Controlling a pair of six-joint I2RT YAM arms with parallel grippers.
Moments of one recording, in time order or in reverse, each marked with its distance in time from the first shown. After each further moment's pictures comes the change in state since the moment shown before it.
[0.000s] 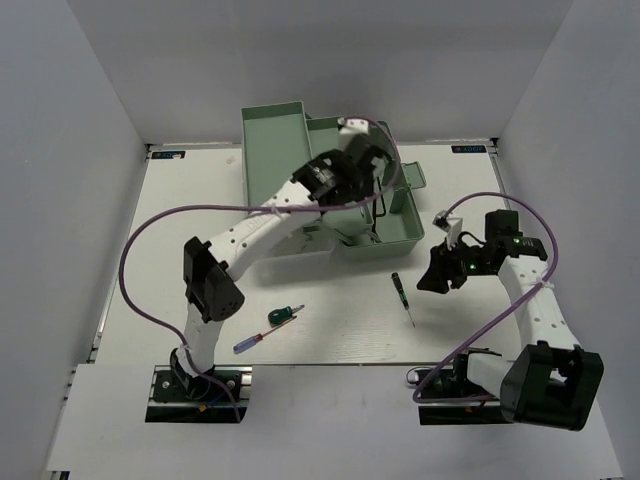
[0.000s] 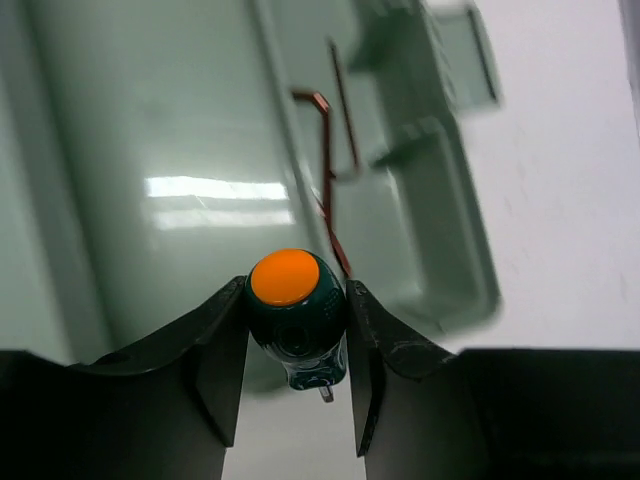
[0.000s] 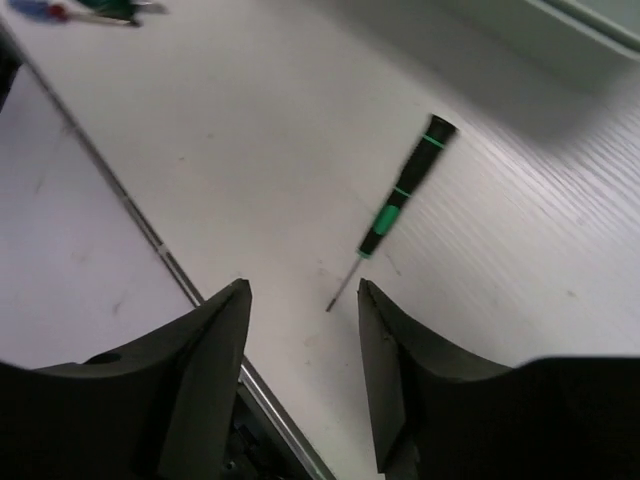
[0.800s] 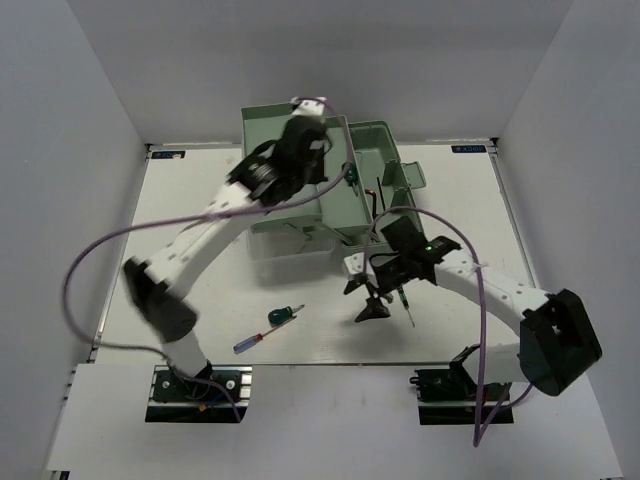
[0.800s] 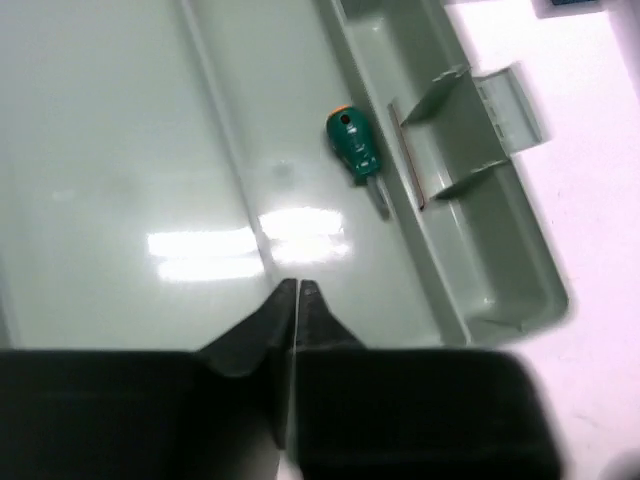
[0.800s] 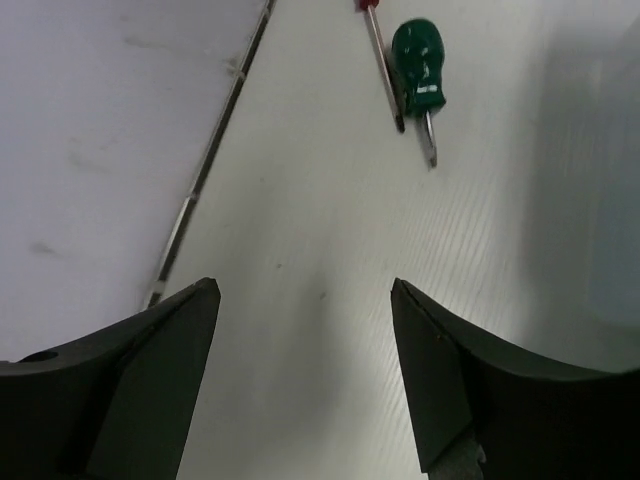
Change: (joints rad) left arm 0.180 -0.159 -0.105 0.078 0.081 0.246; right arm 0.670 0.170 -0.002 0.252 -0.206 -0.465
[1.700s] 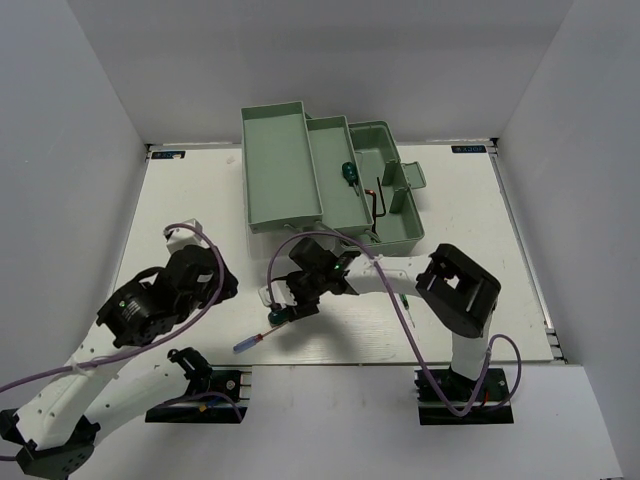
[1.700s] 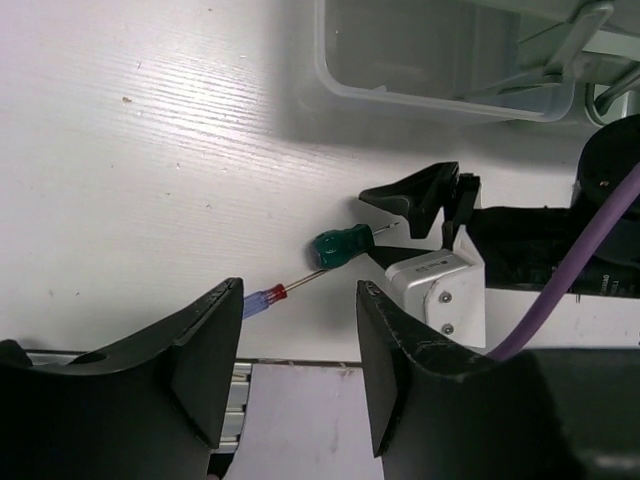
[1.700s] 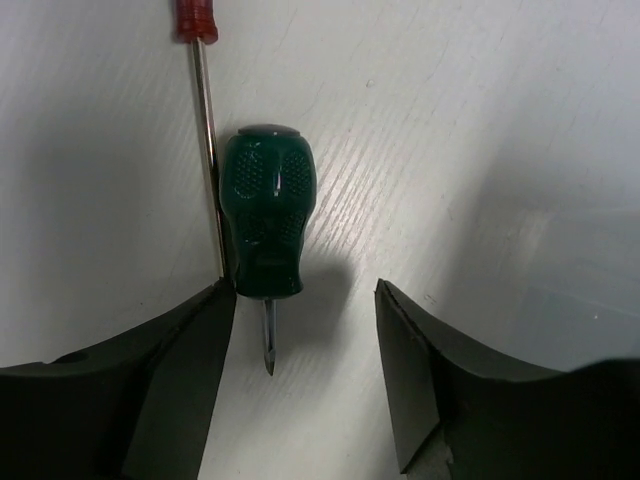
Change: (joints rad) left arm -0.006 -1.138 -1.001 -0.382 -0.013 -0.484; right arm 0.472 0.570 0.273 0.534 0.518 0.098
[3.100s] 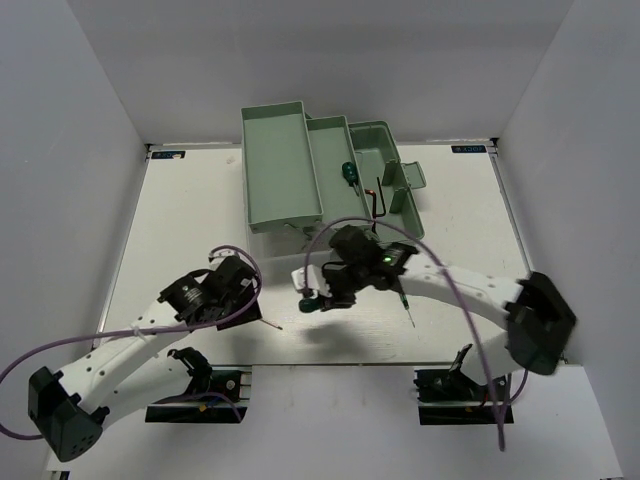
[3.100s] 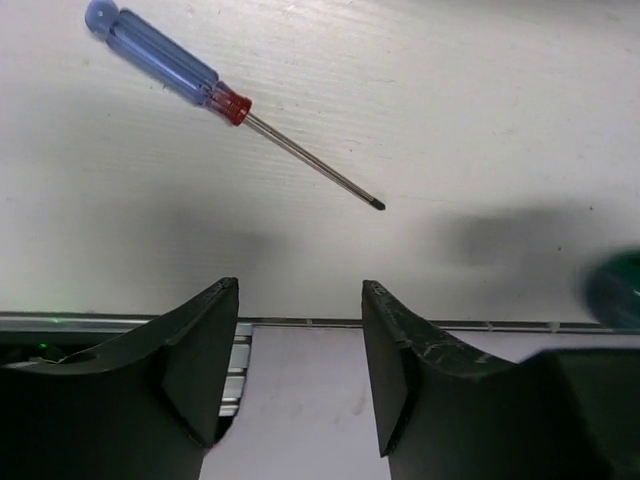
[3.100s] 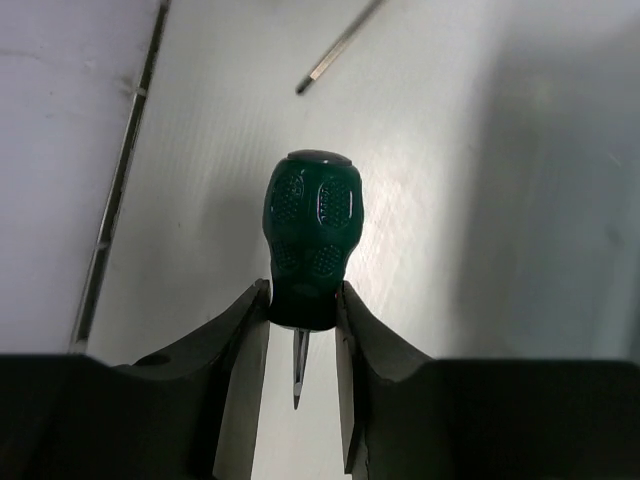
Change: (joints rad) left arm 0.006 0.135 -0.325 0.154 0.239 -0.056; right arm -0.064 -0.360 -0.091 -0.294 -0.046 0.152
